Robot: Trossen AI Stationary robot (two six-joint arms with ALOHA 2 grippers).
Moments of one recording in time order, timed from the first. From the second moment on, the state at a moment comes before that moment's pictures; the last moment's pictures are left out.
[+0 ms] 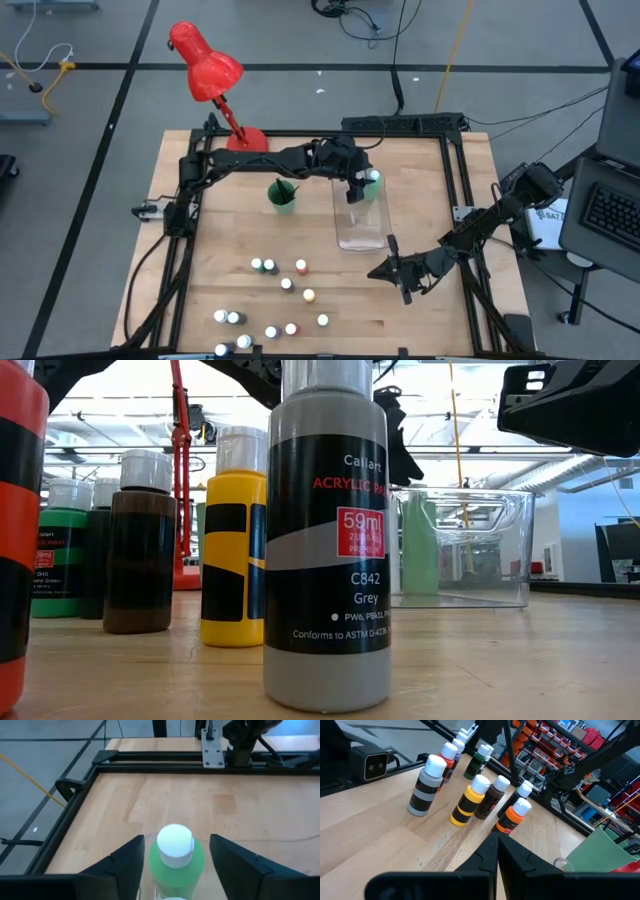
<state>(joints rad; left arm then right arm) 0.23 2.06 1.68 -0.12 0.07 0.14 0.64 1.41 0.33 0.88 0.41 -0.41</state>
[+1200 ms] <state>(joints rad) -0.33 1.41 1.68 -1.29 -0.25 -0.32 0.64 1.41 0.33 0.90 0.42 -0.32</state>
